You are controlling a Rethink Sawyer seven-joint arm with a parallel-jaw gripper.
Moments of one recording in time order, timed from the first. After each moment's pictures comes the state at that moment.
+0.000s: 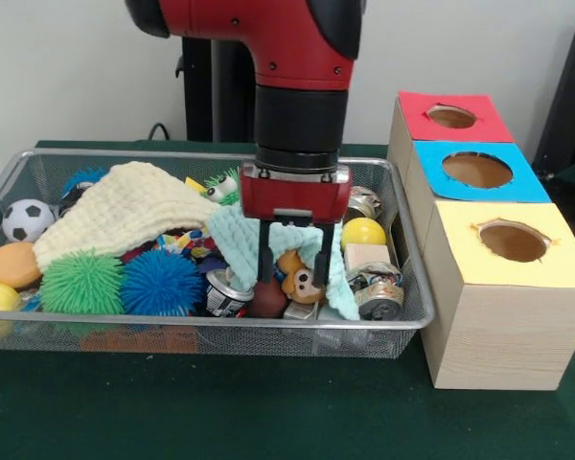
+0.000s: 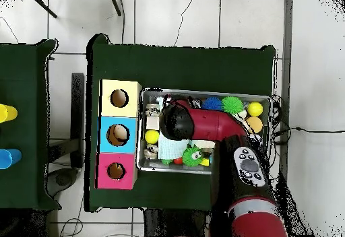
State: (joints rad) arm -0.32 -0.54 0.10 1.57 -0.20 0.21 1.73
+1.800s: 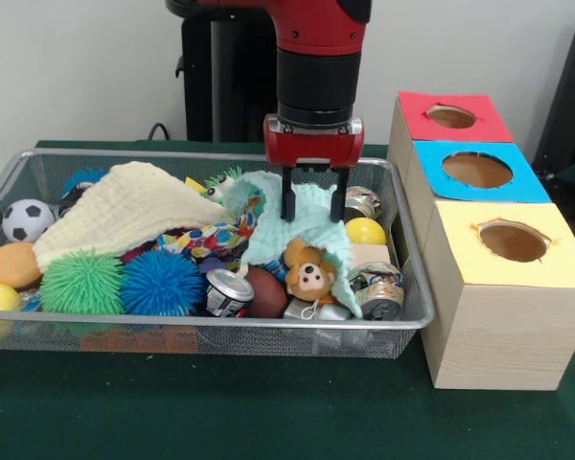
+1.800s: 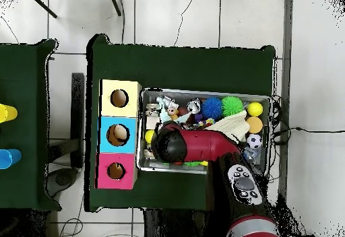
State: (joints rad) arm -0.33 -0.63 0.13 1.77 -0.27 0.30 1.73
